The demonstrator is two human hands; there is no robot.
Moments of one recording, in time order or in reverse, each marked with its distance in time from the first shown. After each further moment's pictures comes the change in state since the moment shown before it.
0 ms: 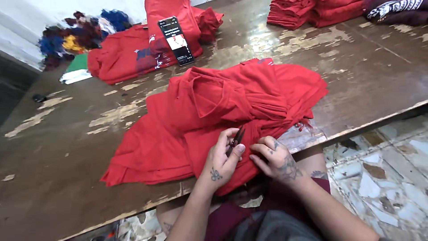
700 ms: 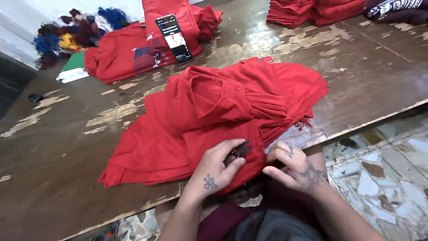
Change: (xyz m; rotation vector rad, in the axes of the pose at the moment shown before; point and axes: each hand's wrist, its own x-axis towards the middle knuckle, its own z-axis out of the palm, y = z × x) left_hand -0.005 0.010 -0.020 0.196 -0.142 0.107; right_hand -0.005 -0.004 -0.039 0.194 -0.067 -0.020
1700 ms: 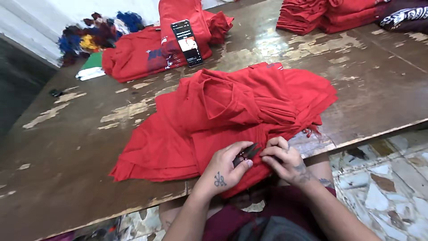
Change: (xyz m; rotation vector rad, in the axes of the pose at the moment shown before) left_hand 0.002 -0.006 0.002 -0.042 -0.022 0.009; right_hand 0.010 0.020 0.028 0.114 0.059 0.021
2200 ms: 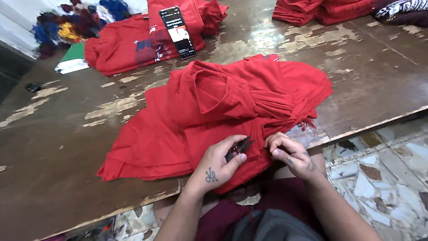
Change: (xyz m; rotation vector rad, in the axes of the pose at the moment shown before) left_hand -0.002 -0.007 0.001 -0.088 0.004 -0.039; right_hand -0.008 0.013 -0.020 0.385 -0.031 0.094
